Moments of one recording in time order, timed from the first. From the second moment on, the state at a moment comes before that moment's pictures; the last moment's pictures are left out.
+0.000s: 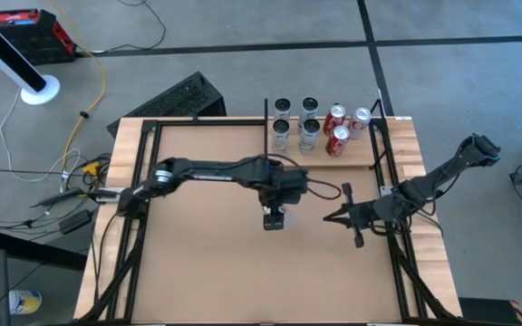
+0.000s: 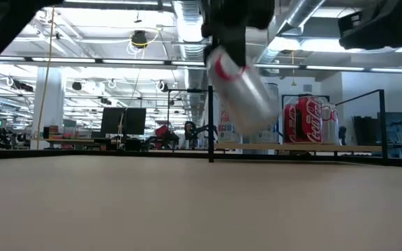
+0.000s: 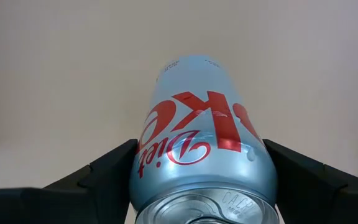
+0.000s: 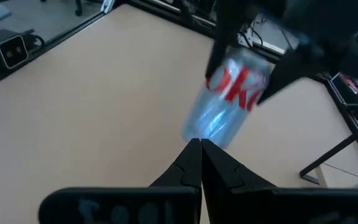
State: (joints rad) left arm -0.02 2.19 2.18 -1.14 0.13 -0.10; right arm 0.51 0.73 0.43 -0.09 0.41 -0.13
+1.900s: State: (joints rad) left arm -0.02 1.95 2.12 -1.54 -0.39 -0.03; right arm 0.51 0.86 0.42 0.19 0.42 0.03
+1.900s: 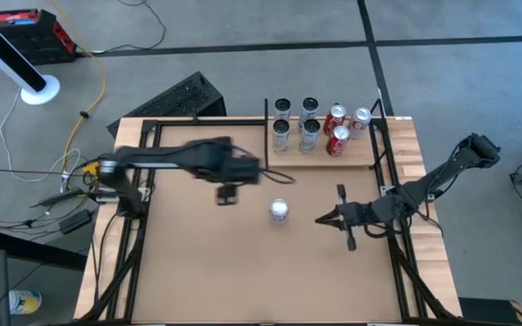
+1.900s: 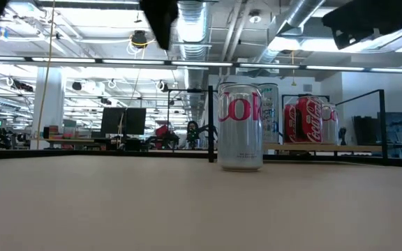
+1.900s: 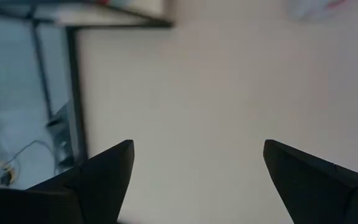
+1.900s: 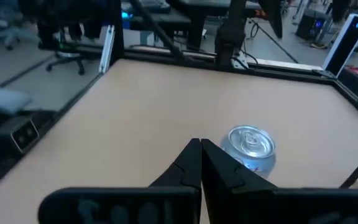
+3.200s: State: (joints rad) left arm 0.00 0.18 0.06 0.19 -0.22 -0.01; right arm 0.51 1.19 0.42 0.76 0.42 0.12
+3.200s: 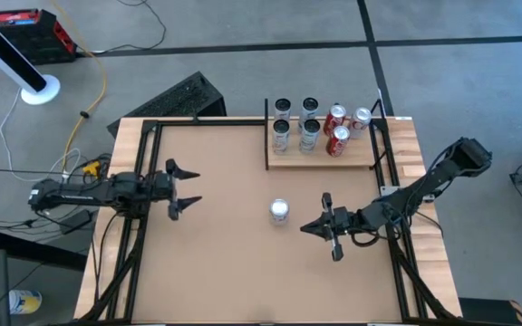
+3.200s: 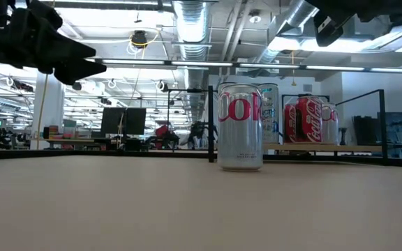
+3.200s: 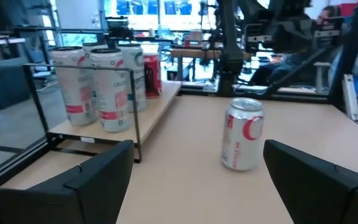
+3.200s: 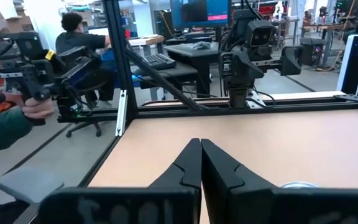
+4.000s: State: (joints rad) left arm -0.01 0.03 0.06 -0.06 -0.16 -0.04; right arm 0.40 1.19 0.47 0.71 0.36 0.03
